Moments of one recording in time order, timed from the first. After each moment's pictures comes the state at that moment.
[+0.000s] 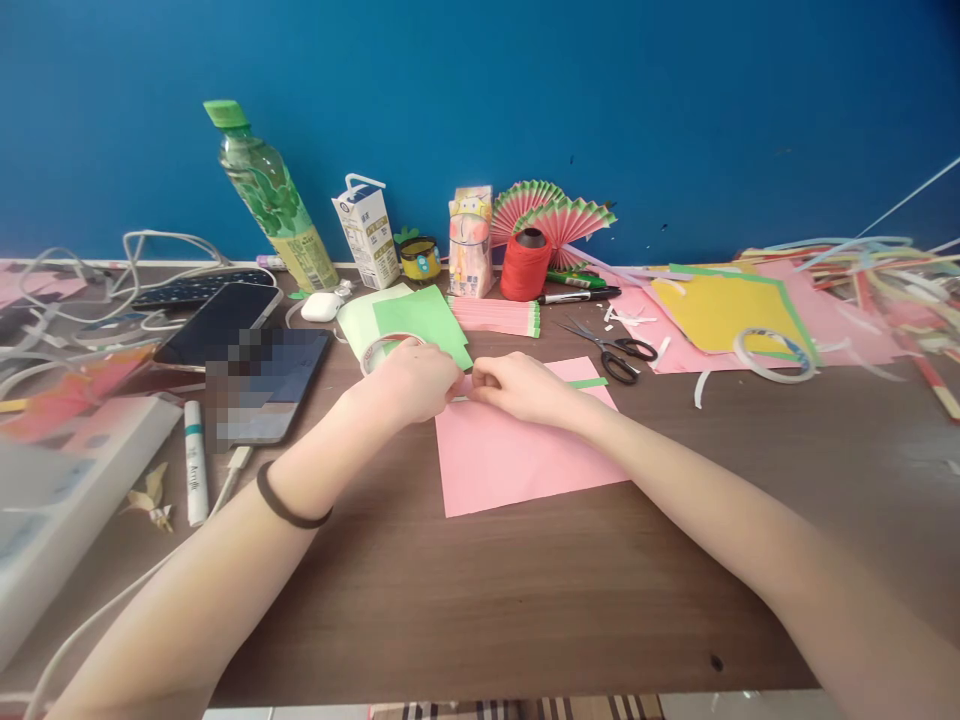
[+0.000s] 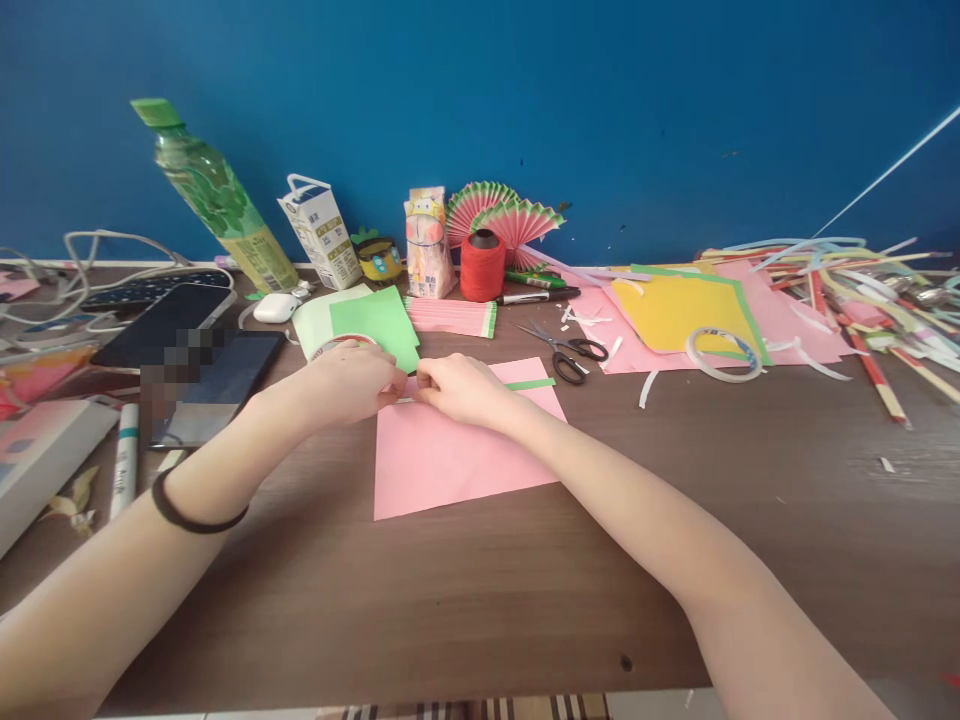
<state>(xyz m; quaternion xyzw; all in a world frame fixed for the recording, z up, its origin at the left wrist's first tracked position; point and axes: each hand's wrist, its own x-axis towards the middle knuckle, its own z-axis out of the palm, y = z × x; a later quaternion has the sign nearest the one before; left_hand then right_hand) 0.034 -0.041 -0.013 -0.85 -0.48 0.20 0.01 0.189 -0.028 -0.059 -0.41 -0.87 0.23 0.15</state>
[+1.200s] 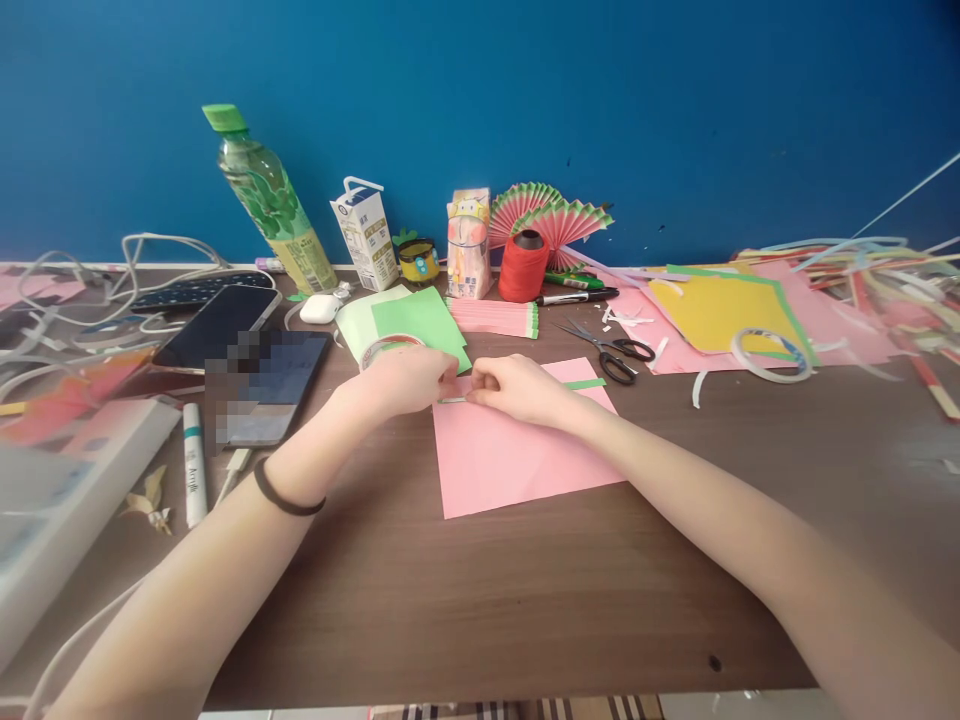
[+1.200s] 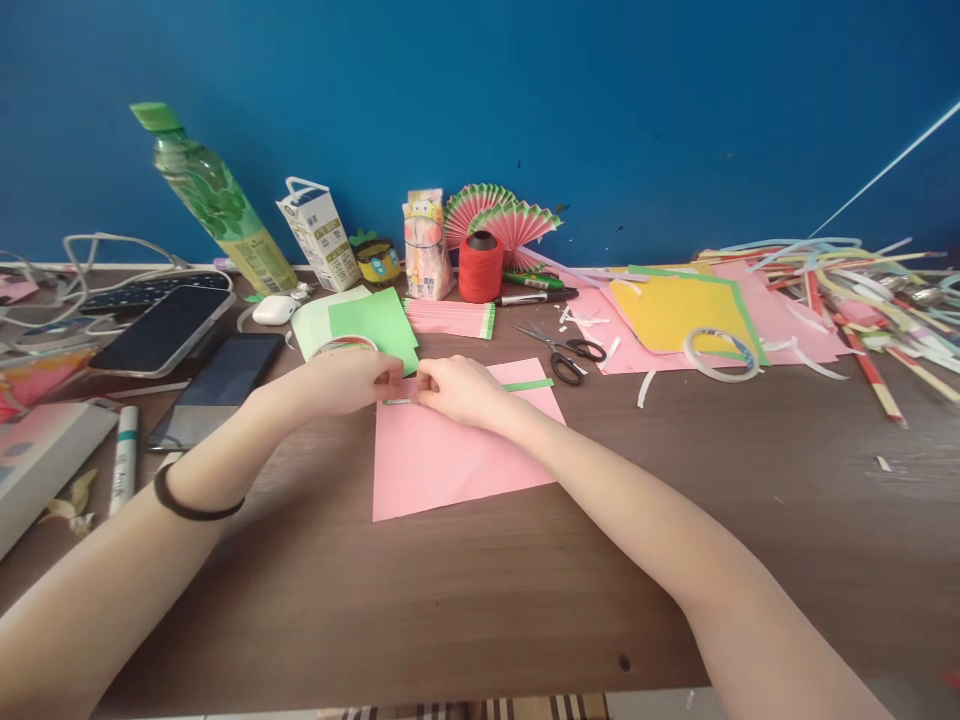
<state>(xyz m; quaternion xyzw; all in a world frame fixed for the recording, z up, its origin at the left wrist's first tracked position) 0.020 -0.031 -0.020 -0.83 -0.54 0.13 -0.09 0.188 -0.028 -0.059 -0.43 -0.86 0.24 0.15</state>
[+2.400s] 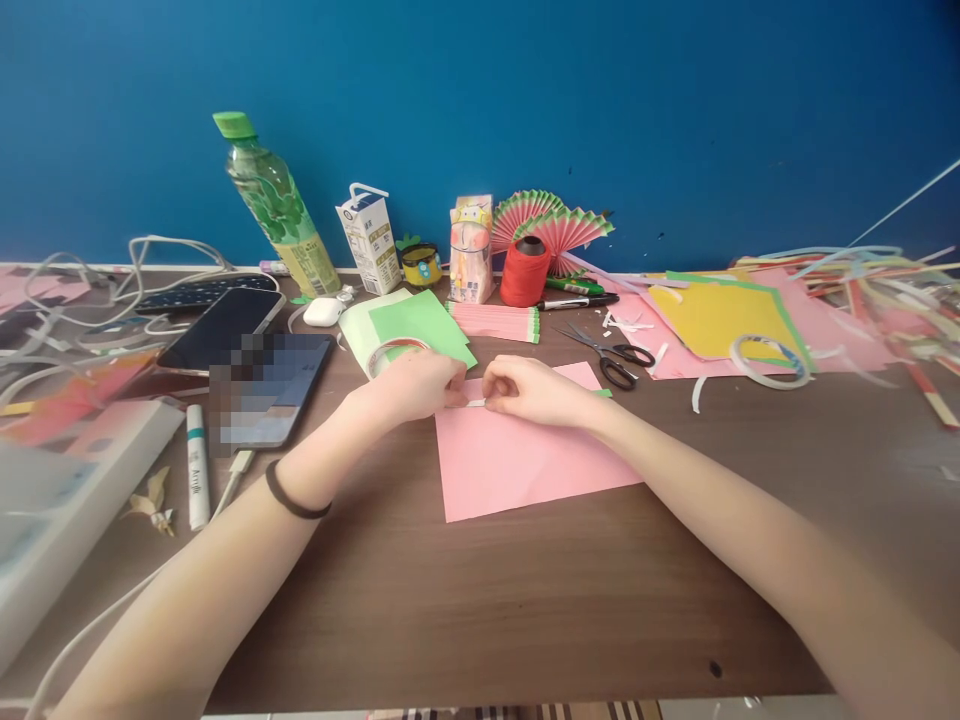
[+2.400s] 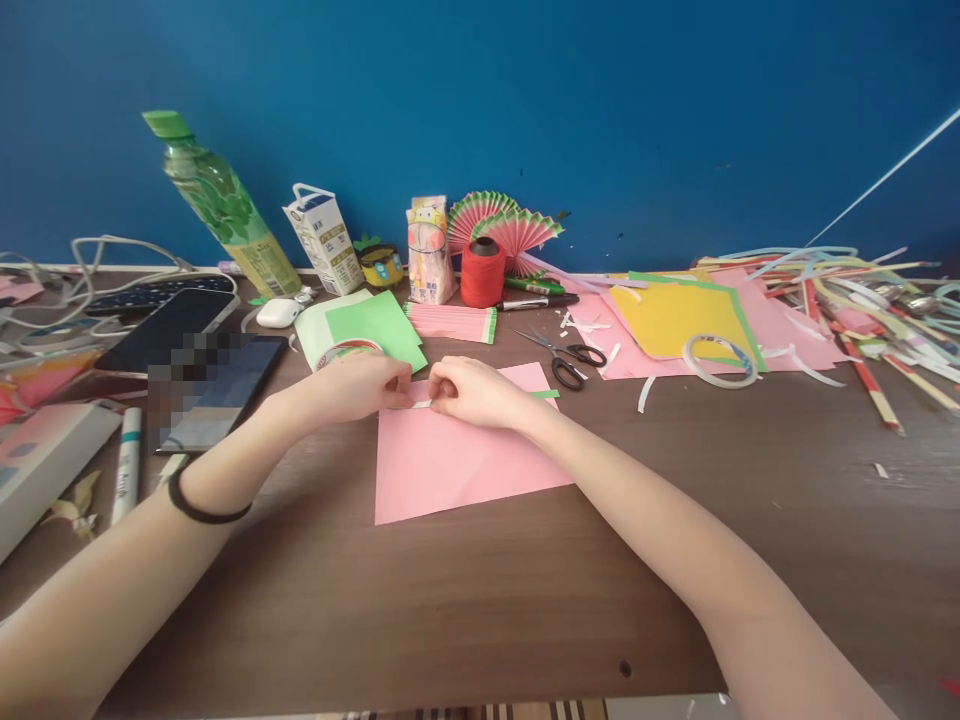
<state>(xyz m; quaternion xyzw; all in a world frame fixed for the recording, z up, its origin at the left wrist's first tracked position) 0.023 -0.031 -0.025 -0.83 -0.53 0.09 -0.11 0.204 -0.021 -0.065 -0.37 -0.86 0.29 0.18</state>
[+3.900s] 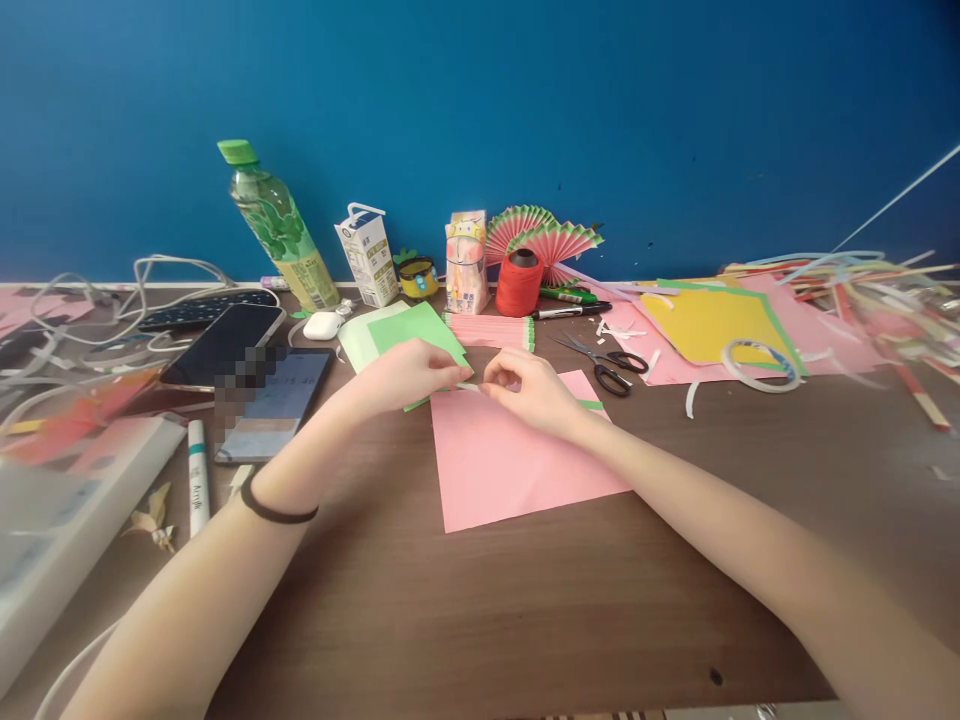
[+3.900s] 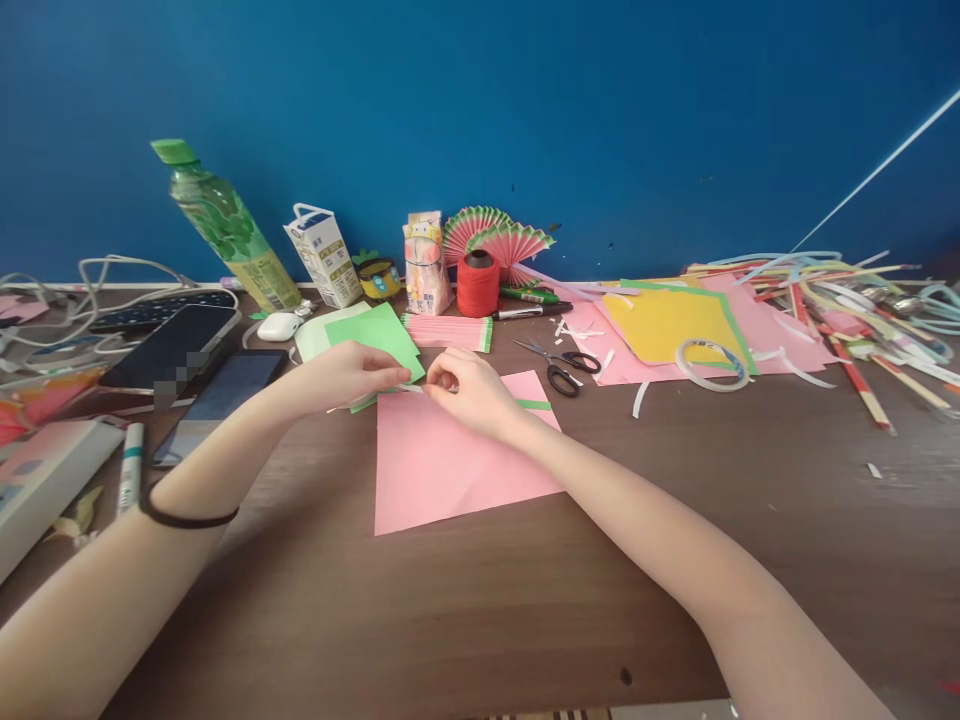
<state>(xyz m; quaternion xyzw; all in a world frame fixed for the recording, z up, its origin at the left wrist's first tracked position) 0.010 -0.027 -0.008 -0.76 -0.59 -0.06 -0.25 0.199 -0.026 -0.067 -0.39 -0.81 0.25 0.36</state>
